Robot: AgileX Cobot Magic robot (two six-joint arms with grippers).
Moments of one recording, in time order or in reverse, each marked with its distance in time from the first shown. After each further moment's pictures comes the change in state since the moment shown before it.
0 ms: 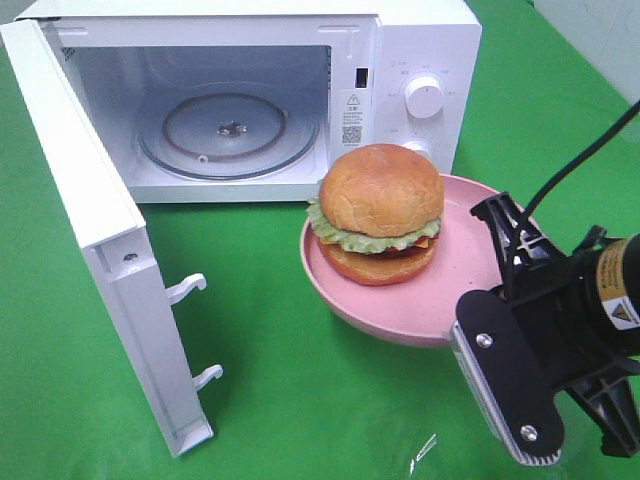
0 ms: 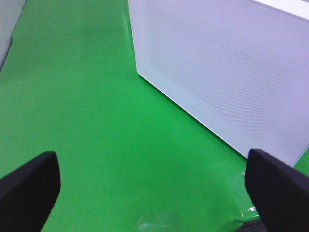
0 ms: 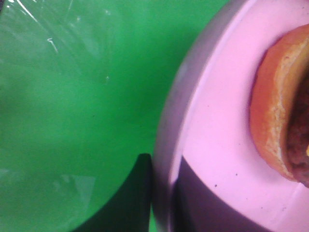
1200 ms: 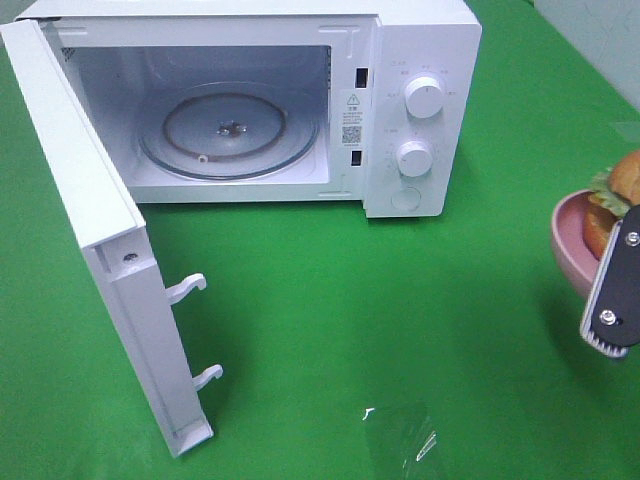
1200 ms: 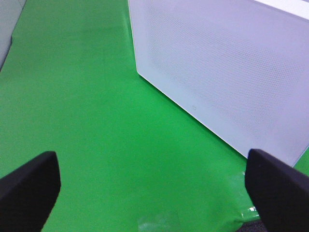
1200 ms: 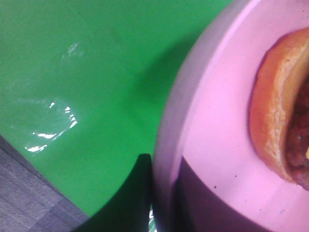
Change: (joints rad) left arm 0.000 0.000 0.000 0.000 0.000 0.000; right arm 0.000 -0.232 0.034 -0.202 0.530 0.998
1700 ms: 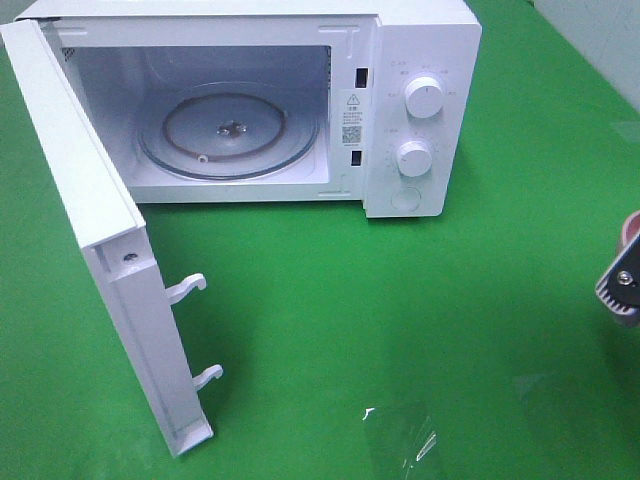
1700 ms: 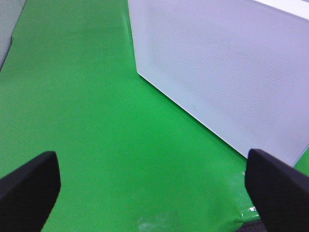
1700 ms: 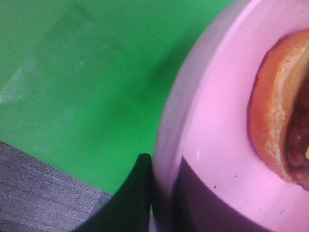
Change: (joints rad) left arm 0.000 0.000 0.000 0.000 0.000 0.000; right arm 0.000 -0.001 0.000 0.000 0.089 0.264
